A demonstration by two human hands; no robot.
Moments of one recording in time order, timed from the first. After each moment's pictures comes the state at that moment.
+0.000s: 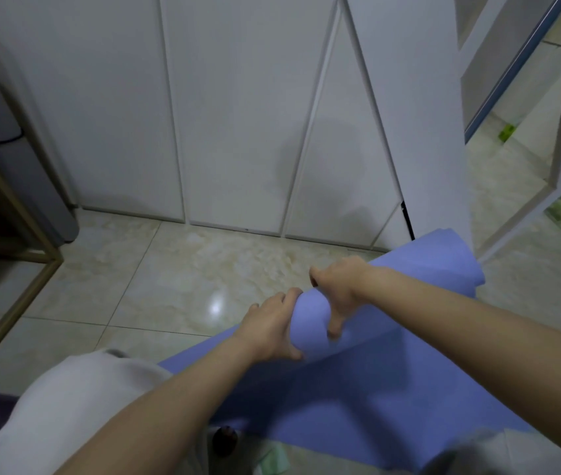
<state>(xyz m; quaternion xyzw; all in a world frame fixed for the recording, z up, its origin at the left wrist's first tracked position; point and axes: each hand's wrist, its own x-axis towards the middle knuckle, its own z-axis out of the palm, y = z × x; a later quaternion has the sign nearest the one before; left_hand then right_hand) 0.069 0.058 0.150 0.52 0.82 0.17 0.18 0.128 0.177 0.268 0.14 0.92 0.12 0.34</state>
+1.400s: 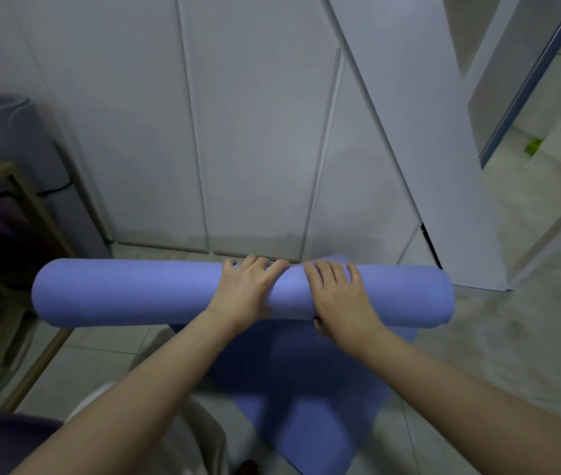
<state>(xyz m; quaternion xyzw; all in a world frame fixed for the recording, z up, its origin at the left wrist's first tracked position) 0.002 0.037 0.221 0.52 0.84 0.08 -0.12 0.134 0.159 0.230 0.15 0.97 0.16 -0.11</state>
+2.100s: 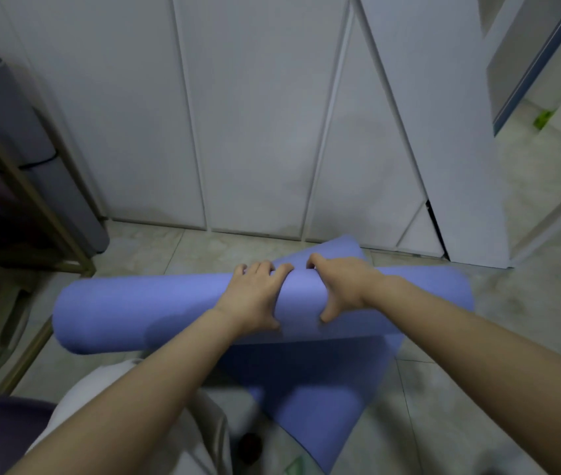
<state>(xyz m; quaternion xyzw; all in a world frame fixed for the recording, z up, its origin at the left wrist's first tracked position) 0.010 0.041 0.185 0.54 0.84 0.03 0.03 0.111 0.189 0.241 0.12 0.98 -0.03 0.18</state>
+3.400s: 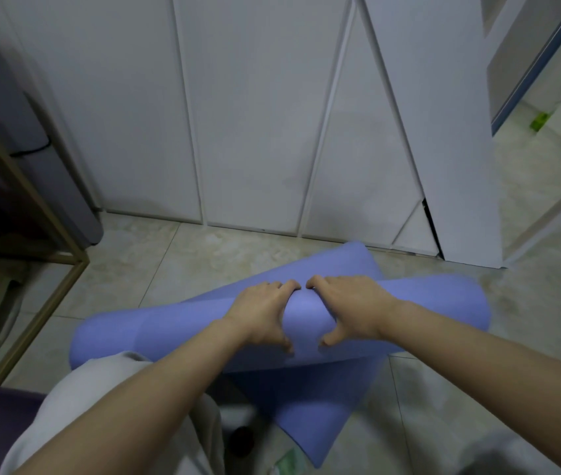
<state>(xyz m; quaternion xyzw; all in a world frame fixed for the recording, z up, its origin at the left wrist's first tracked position) 0.035 0.045 0.178 0.54 0.83 0.07 0.14 0.148 0.176 0.233 0.06 0.98 0.05 0.16</state>
